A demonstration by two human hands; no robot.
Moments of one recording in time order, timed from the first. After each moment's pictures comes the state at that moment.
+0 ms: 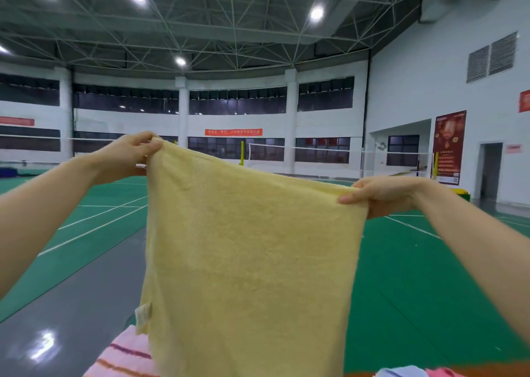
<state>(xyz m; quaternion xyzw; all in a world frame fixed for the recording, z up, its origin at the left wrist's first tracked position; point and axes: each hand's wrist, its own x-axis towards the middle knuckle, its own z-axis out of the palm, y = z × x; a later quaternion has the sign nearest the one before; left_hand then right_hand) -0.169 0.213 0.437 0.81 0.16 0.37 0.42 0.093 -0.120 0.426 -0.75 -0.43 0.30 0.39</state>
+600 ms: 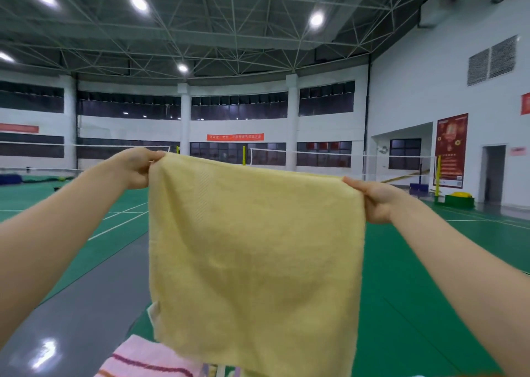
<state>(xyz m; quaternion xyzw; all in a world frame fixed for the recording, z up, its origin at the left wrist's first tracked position) -0.150 0.201 0.442 0.64 0.24 0.38 0.63 0.100 -0.096 0.407 -0.61 -0.22 0.25 0.72</state>
